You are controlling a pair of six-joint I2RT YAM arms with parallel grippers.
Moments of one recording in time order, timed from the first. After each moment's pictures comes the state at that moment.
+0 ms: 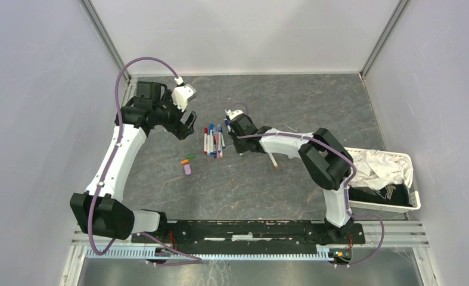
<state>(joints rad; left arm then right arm) -0.15 1.32 1.32 -0.82 0.36 0.52 0.81 2.03 1.33 -0.20 0.19 0.28</state>
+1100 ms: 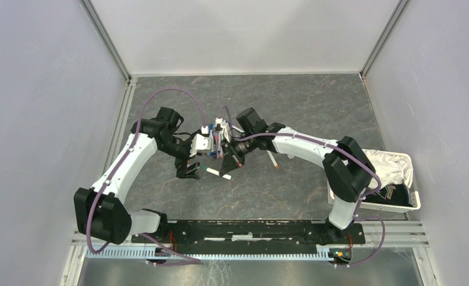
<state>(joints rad) -0.25 1.30 1.10 -1.18 0.75 1.23 0.78 1.79 1.25 -0.30 -0.92 0.07</state>
